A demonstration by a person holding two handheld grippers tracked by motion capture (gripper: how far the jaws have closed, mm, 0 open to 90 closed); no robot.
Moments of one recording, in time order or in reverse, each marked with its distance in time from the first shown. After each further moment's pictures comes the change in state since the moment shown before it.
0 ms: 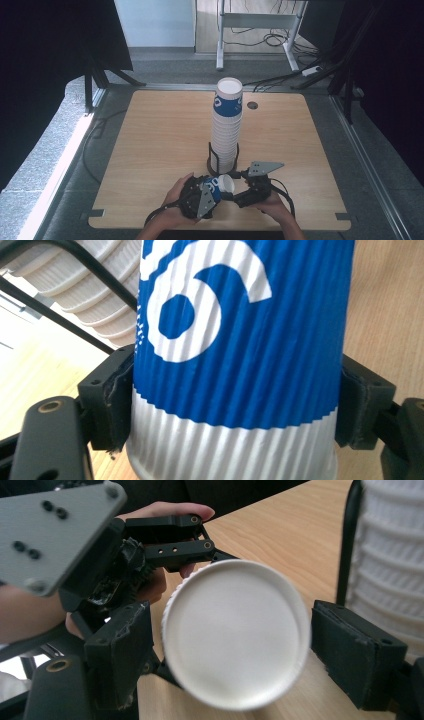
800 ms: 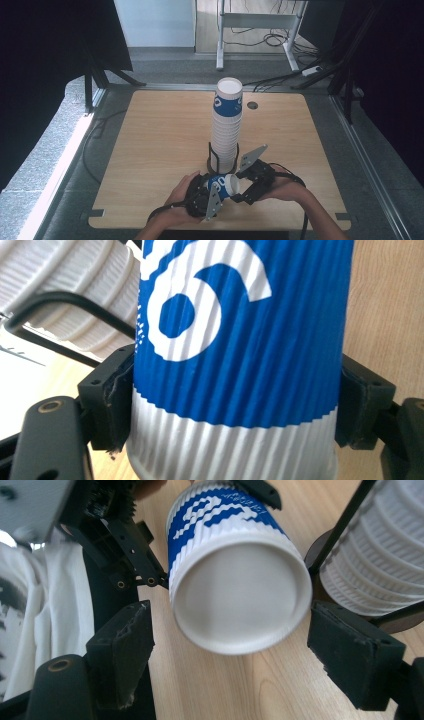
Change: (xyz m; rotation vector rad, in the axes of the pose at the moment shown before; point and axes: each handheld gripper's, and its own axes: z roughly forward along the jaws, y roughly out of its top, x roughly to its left) left arm -0.005 0.020 0.003 0.001 0.045 0.106; right arm 0.003 0.057 -0.008 0.563 0.004 -0.135
